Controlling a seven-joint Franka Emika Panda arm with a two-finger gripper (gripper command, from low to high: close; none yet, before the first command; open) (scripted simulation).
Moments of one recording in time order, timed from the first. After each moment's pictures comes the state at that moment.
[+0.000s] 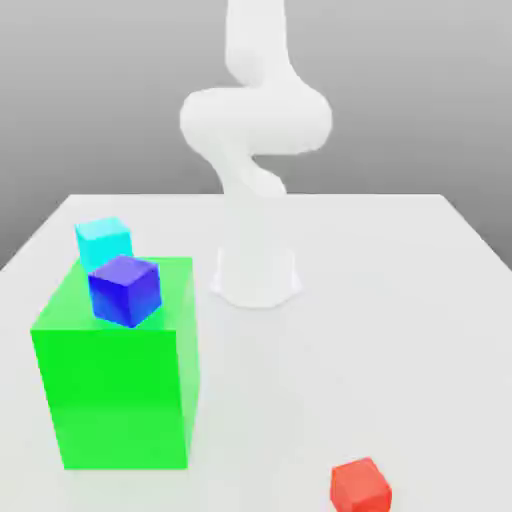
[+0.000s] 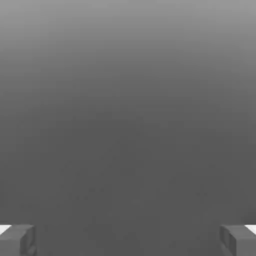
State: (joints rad) arm 0.01 -0.71 0.01 -2.31 -0.01 2.33 0.79
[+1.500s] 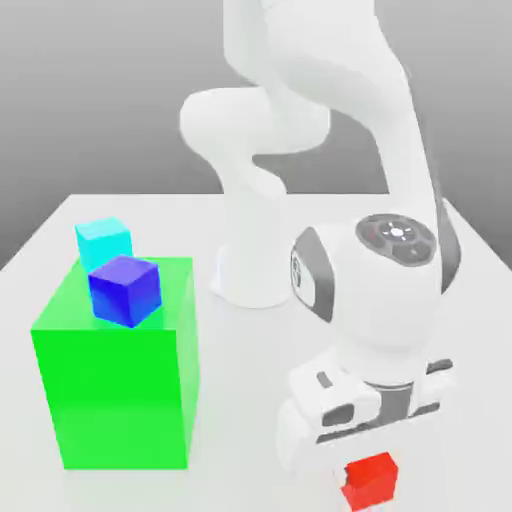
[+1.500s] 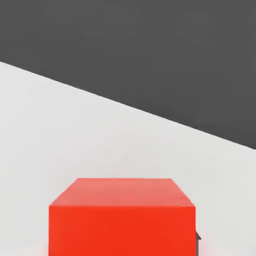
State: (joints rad) arm 0.10 0.27 0.10 -2.39 -0.08 2.66 0.75
